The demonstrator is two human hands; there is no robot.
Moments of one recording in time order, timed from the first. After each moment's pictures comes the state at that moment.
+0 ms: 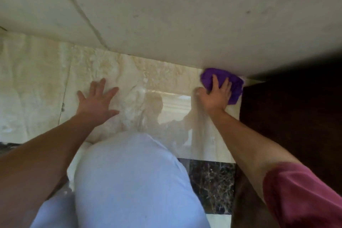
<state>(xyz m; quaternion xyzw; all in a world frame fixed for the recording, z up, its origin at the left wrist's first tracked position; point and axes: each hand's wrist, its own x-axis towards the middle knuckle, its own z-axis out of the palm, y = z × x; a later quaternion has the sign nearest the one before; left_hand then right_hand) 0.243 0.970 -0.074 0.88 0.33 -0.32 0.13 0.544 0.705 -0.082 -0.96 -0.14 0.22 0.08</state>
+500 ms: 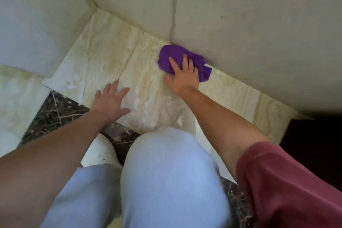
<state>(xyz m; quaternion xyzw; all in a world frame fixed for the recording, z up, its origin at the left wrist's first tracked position) 0.124 0.961 -0.047 0.82 0.47 -0.29 0.18 0.396 0.921 -0.093 -0.82 -0.51 0.25 -0.02</state>
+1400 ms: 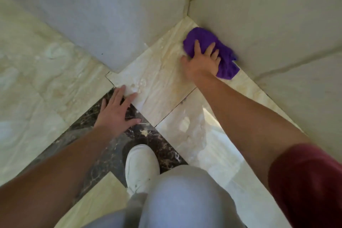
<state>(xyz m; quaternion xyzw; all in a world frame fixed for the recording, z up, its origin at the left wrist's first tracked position) -0.058 1.005 -0.089 0.74 0.60 -0.15 0.27 0.237 1.129 -0.096 -0.82 -0.52 0.24 -0.04</state>
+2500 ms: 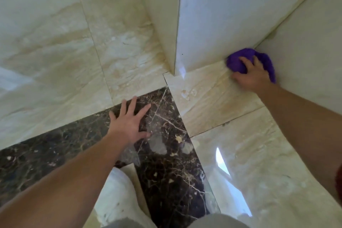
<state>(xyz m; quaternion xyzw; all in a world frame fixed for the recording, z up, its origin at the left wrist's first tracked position) -0.122 0.942 -0.077 0.60 0.72 -0.21 0.29 0.239 1.199 -0.089 -0.70 -0.67 0.25 -0.08</state>
